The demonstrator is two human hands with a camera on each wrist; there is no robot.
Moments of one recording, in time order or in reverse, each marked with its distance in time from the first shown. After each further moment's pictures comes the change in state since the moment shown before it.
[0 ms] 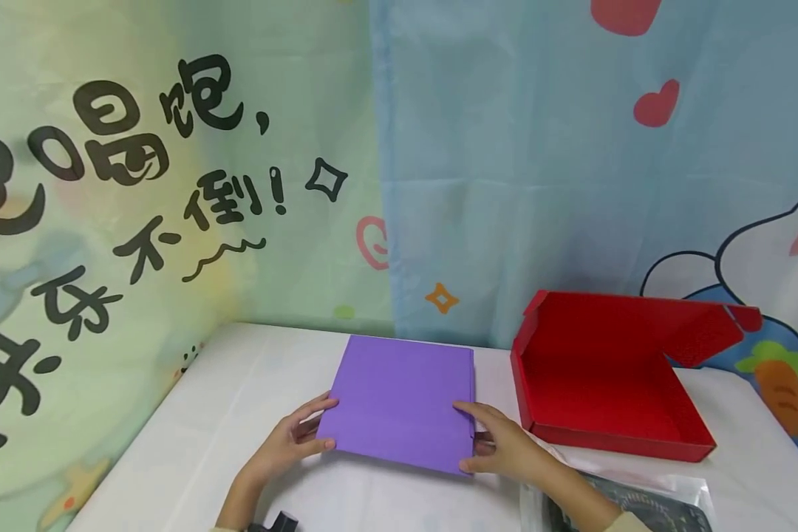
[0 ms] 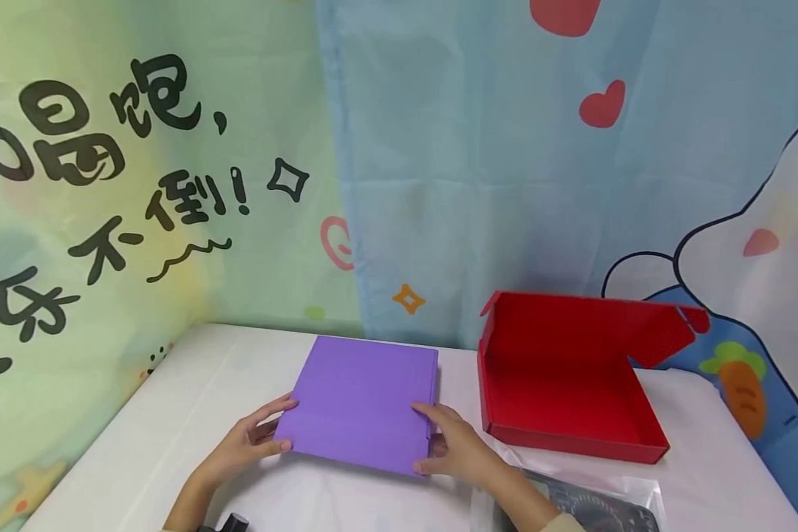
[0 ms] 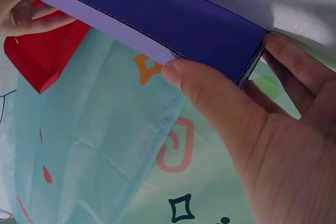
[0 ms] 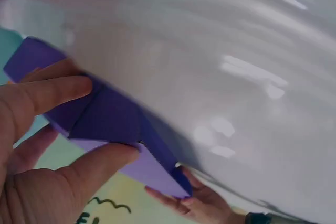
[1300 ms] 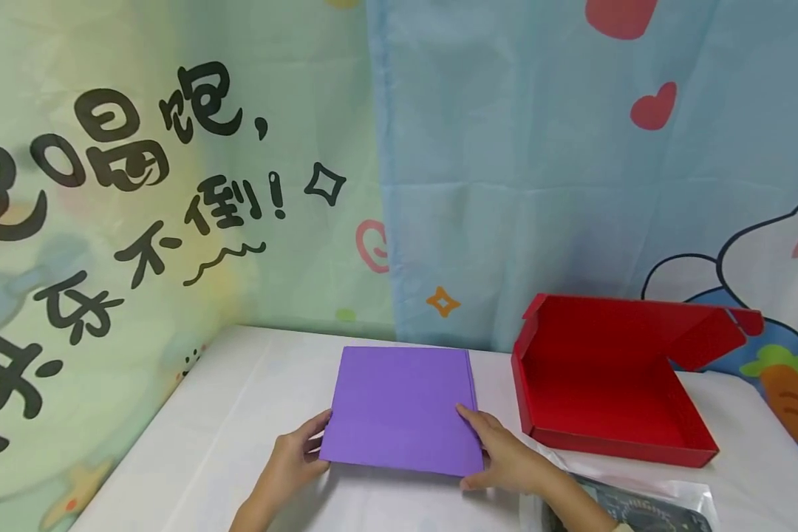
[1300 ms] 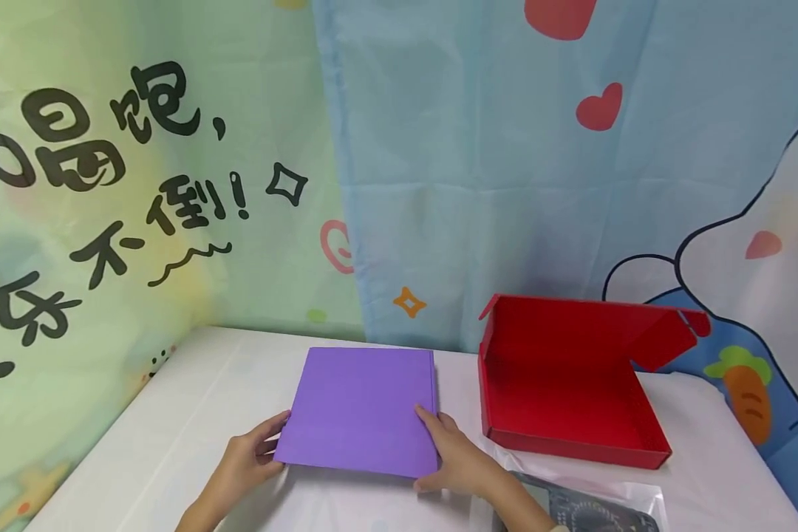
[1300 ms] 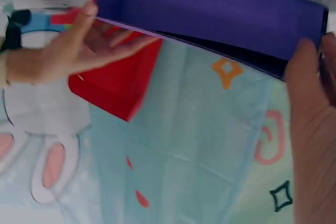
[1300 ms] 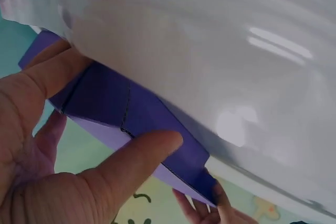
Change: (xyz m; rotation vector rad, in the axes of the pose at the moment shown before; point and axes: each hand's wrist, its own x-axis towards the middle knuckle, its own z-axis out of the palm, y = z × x) left_hand -0.010 0.037 0.037 0.382 0.232 0.043; right_hand -0.001 -0.004 0.003 -0.201 -0.015 -0.011
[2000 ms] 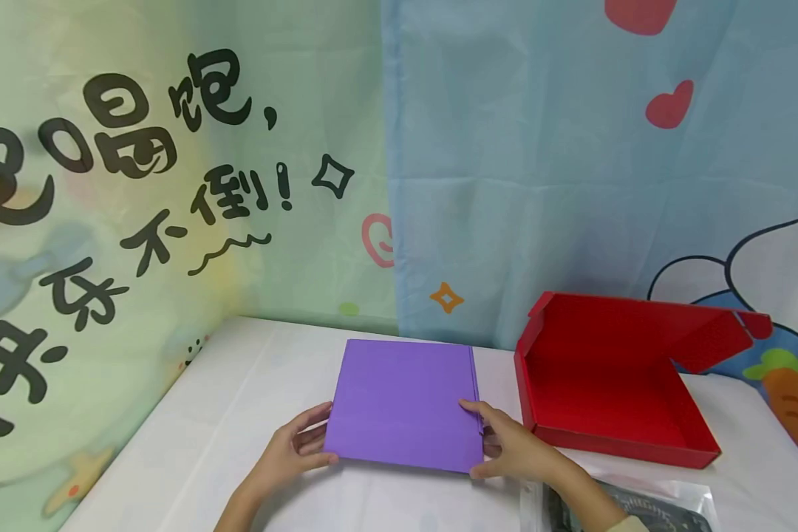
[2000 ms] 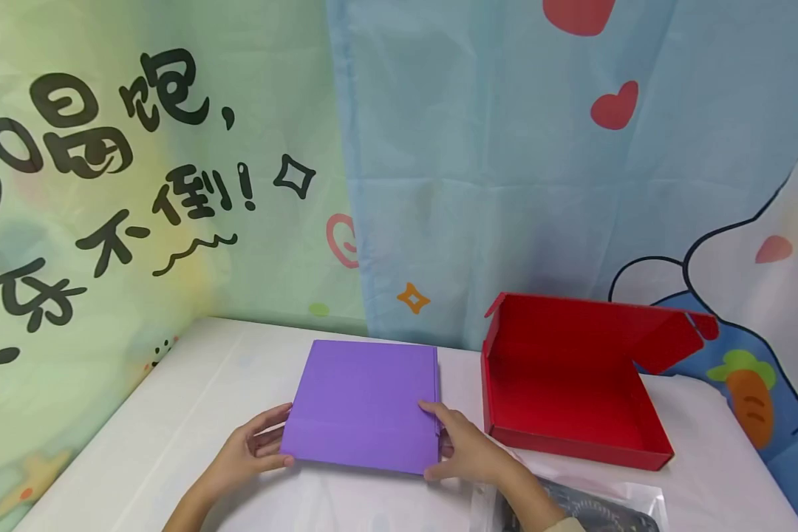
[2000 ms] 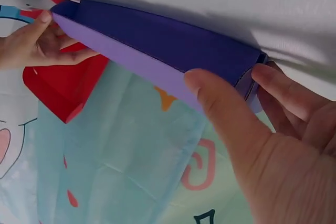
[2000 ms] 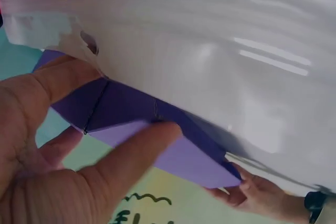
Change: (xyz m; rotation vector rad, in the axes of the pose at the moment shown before) left_hand -0.003 -0.039 -0.008 -0.414 -0.120 -0.045; right_hand 0.006 0.018 -0.008 0.260 -0.093 -0.063
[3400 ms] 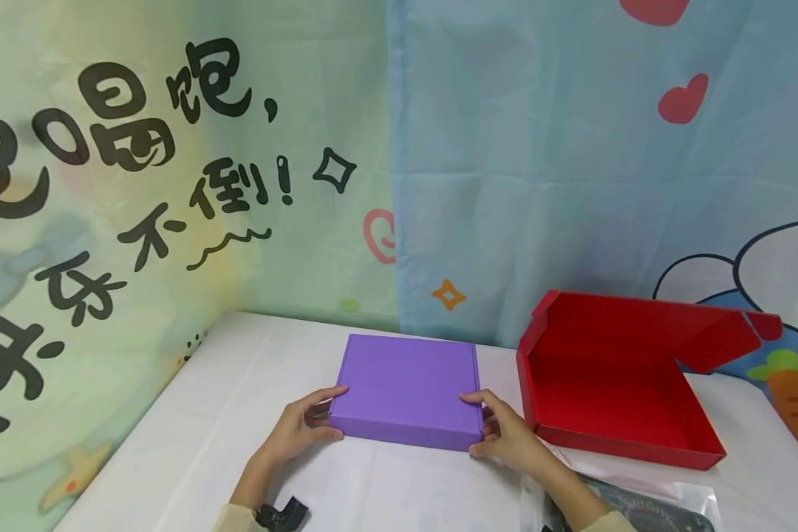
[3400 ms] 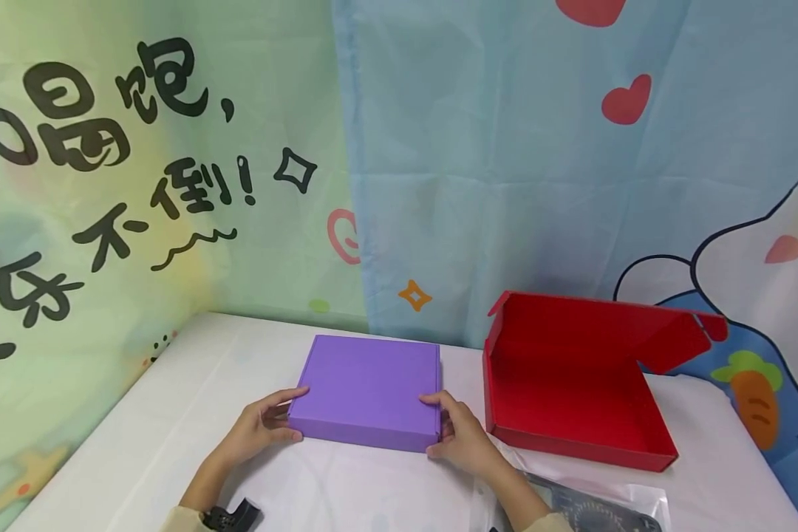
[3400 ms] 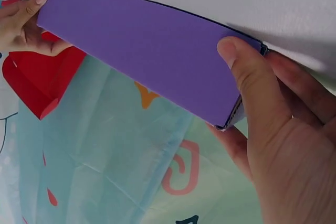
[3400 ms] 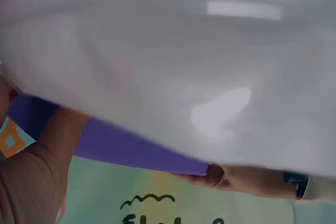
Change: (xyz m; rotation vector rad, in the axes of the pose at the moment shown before) left_hand 0.032 -0.013 -0.010 0.245 0.013 0.031; right_hand 0.018 0.016 0.009 -0.088 0.282 0.055
